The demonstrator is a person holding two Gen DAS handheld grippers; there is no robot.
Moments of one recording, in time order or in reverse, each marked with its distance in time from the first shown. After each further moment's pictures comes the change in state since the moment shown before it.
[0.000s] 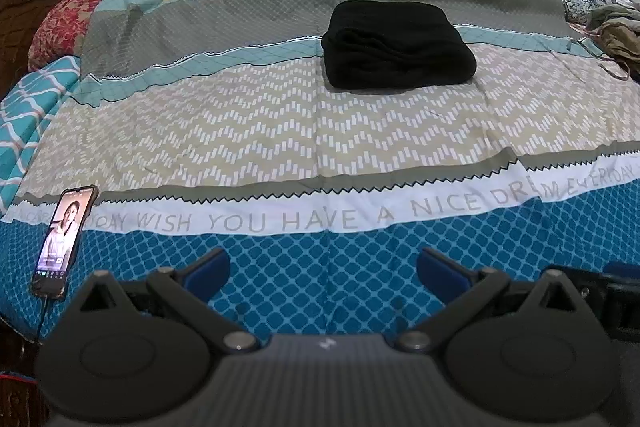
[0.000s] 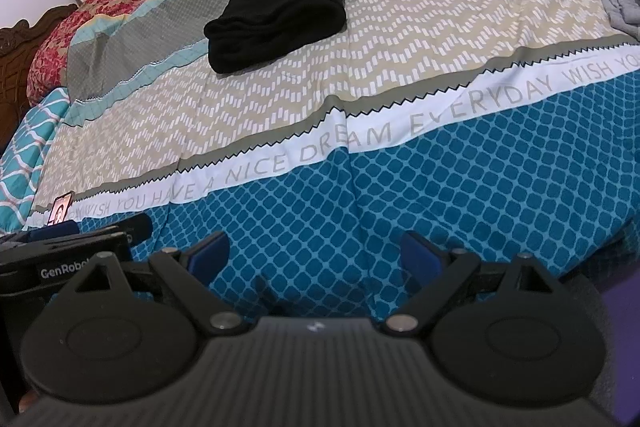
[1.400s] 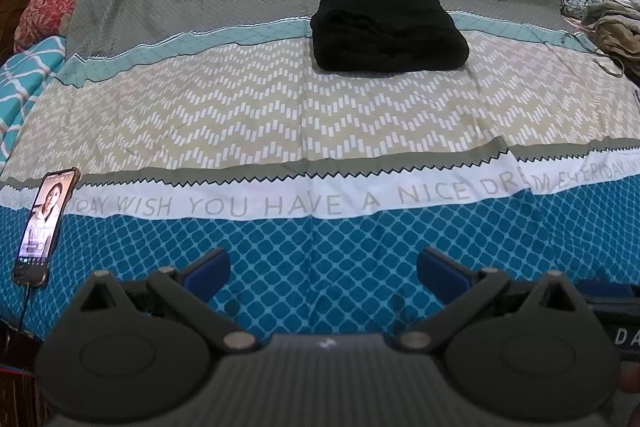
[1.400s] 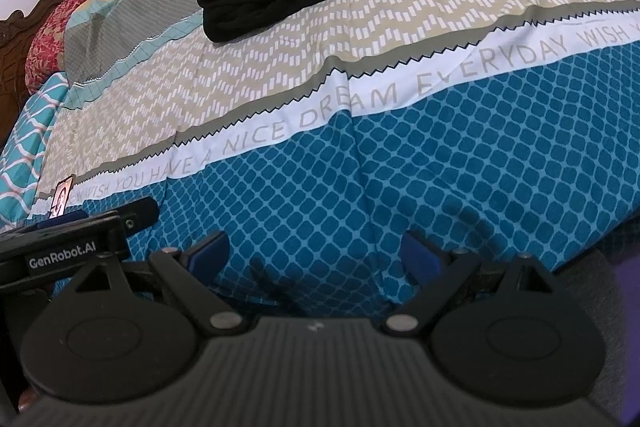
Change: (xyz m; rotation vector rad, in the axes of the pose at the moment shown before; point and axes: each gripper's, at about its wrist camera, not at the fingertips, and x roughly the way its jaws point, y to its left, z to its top) left arm 0.008 0.000 0.000 -0.020 0.060 -0.047; right arm 0.016 -0.006 -0.004 0.032 0.105 0.026
